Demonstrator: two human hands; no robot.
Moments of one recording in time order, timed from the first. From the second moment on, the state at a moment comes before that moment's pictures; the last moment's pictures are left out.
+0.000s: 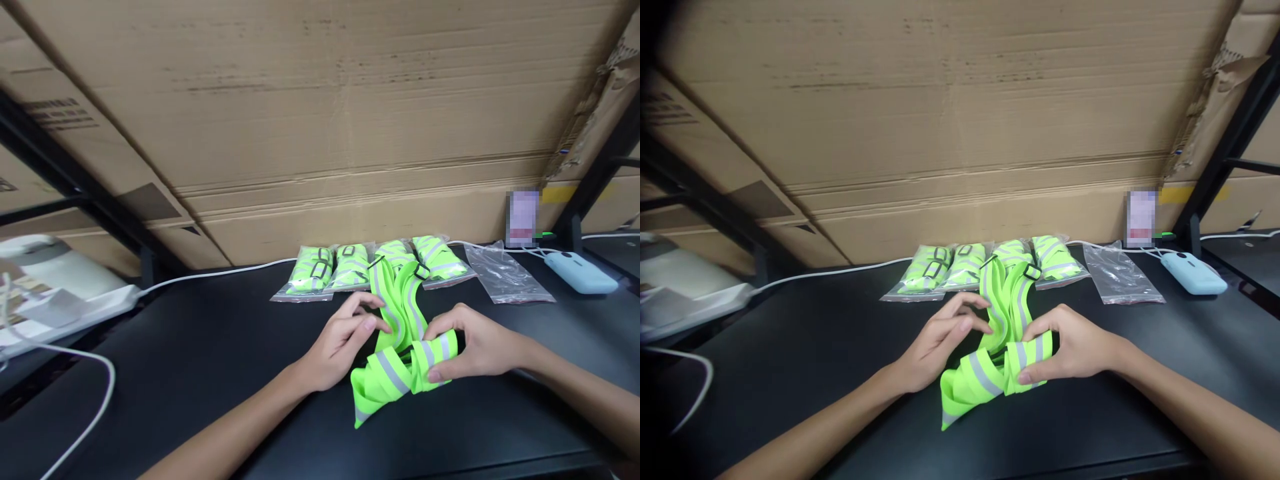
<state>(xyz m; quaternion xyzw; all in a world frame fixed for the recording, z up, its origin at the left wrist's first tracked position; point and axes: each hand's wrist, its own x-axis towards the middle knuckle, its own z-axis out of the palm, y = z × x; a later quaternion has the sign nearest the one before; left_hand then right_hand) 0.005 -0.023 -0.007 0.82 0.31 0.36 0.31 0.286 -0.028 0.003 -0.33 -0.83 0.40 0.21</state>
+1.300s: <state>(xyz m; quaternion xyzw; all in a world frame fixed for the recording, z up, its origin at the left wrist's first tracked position) 0.005 -0.015 -0.006 0.76 0.46 0.33 0.32 0.277 -0.033 0.010 -0.43 -0.85 0.25 0.18</state>
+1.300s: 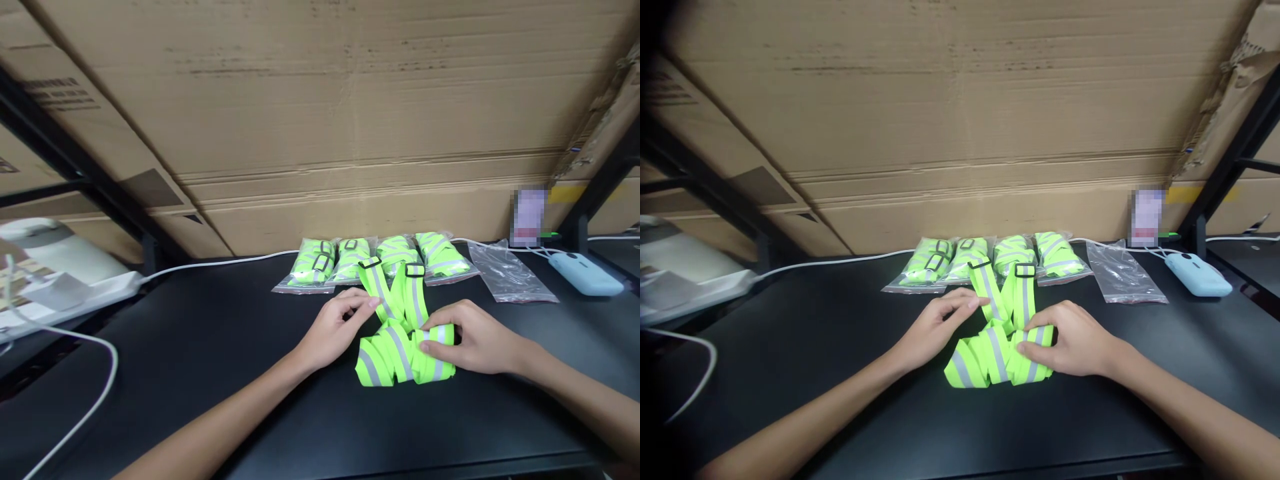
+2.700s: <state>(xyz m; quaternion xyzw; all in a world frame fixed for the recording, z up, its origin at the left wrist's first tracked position) 0.006 -0.023 -0.013 0.90 0.26 0.35 0.10 0.280 -0.039 0.004 -0.31 -0.92 0.11 0.21</state>
